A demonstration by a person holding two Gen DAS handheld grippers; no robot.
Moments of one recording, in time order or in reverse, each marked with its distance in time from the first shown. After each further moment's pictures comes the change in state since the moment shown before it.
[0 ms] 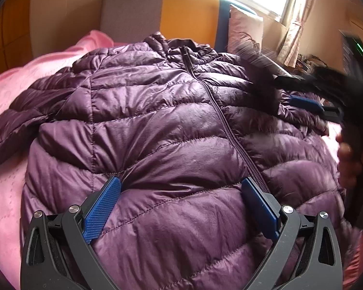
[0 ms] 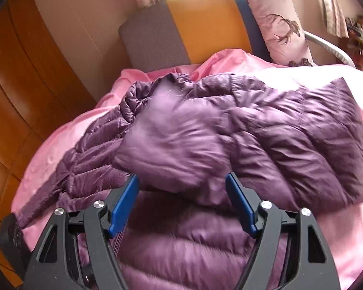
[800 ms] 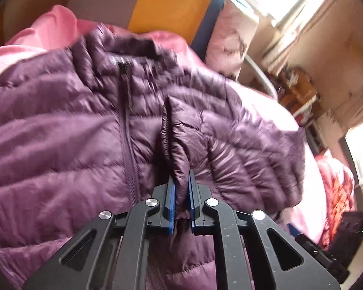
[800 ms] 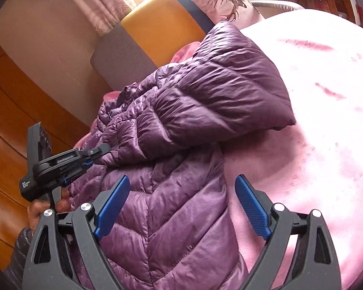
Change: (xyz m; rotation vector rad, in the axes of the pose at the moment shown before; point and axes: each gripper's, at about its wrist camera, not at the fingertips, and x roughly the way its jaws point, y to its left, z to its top) left arm 0.083 -0.039 0.128 -0.135 0.096 -0.237; right arm -0.058 -0.113 -0.049 0.293 -0.027 0.066
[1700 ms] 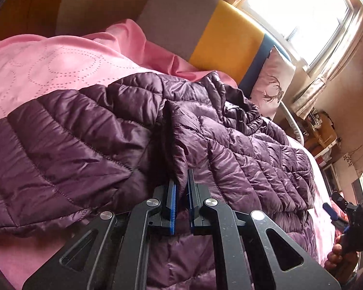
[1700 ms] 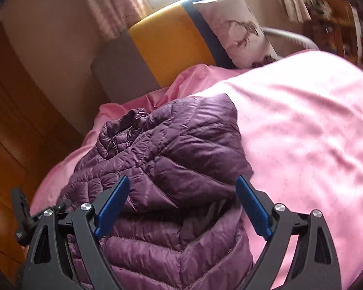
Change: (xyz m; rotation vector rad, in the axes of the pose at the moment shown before) left arm -0.102 0.122 -0.028 -0.146 -0.175 0.145; right arm 0.003 0.072 0.054 -0.183 -0.096 -0.139
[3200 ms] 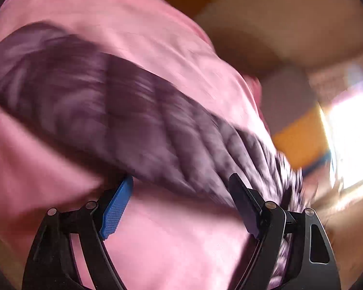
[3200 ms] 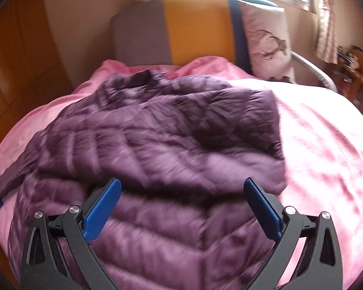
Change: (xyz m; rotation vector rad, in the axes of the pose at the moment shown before) left arm -0.174 0.227 -0.074 -0.702 -0.254 0.223; right arm 0.052 0.075 -0.043 -0.304 0.093 -0.094
